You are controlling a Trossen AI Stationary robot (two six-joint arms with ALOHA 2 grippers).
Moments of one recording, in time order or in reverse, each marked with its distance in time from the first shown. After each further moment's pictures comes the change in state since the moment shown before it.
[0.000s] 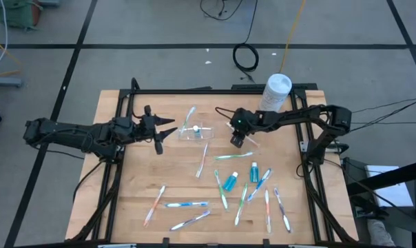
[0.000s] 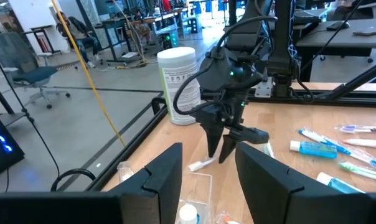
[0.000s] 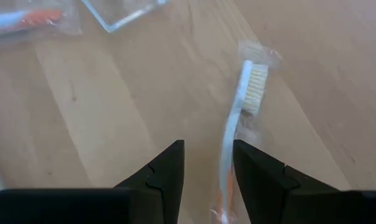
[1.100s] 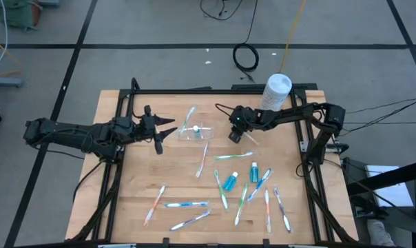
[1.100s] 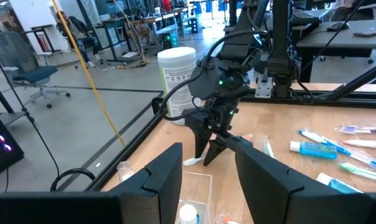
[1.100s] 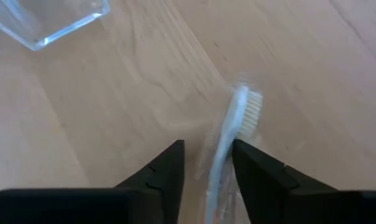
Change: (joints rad) left arm 0.000 0.000 0.000 0.001 0.000 -0.004; right arm -0.039 0.077 0.002 0.105 0.076 -0.033
